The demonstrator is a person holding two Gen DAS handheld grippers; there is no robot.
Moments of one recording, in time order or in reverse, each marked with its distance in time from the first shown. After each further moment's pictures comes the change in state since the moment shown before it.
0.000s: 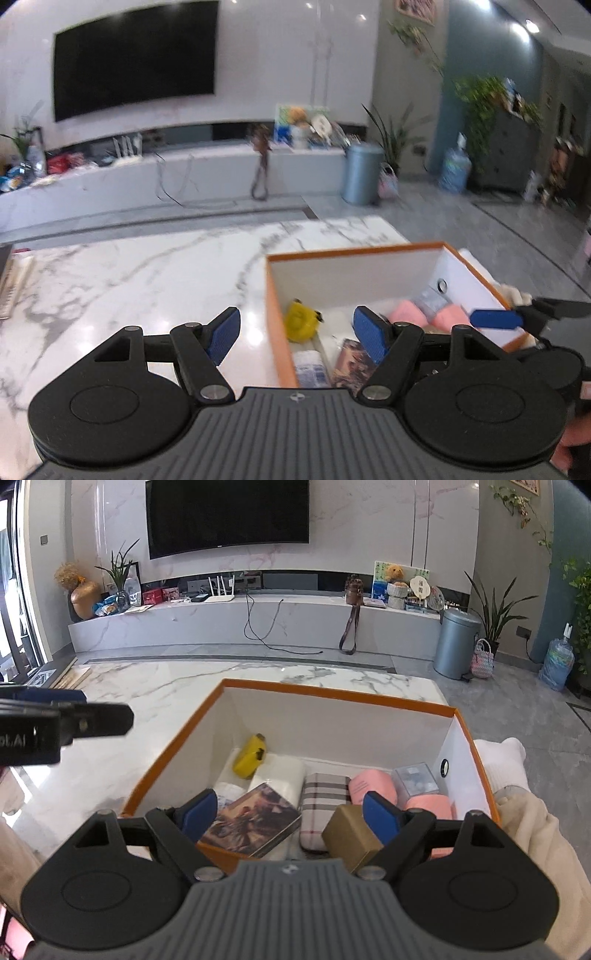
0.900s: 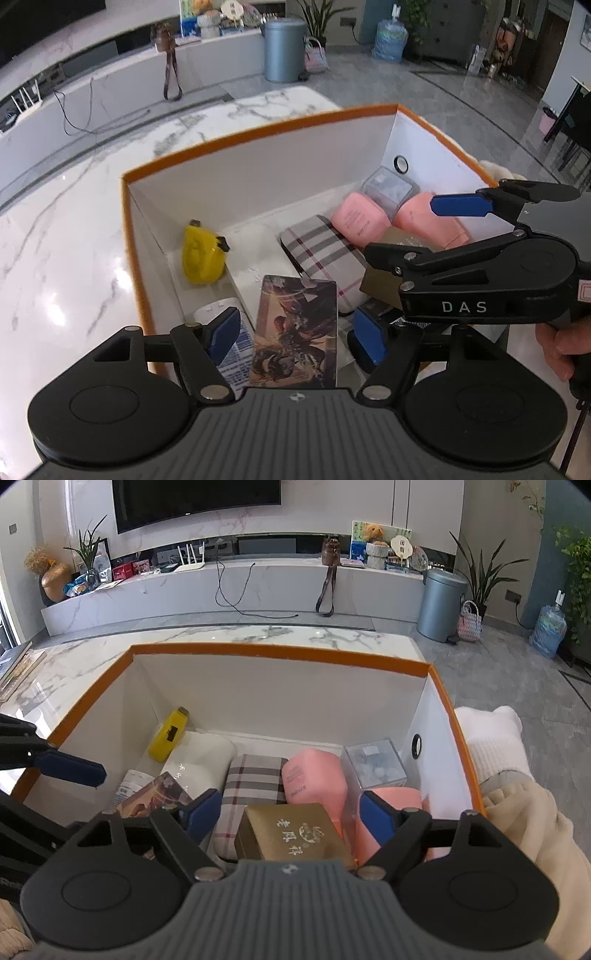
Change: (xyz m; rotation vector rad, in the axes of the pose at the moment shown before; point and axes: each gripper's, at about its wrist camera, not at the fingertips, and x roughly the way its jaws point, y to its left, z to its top) left arm 0.123 -0.053 -0.008 0.208 0.413 -0.195; right arm 0.083 -0.065 0.002 0.043 0.121 -0.045
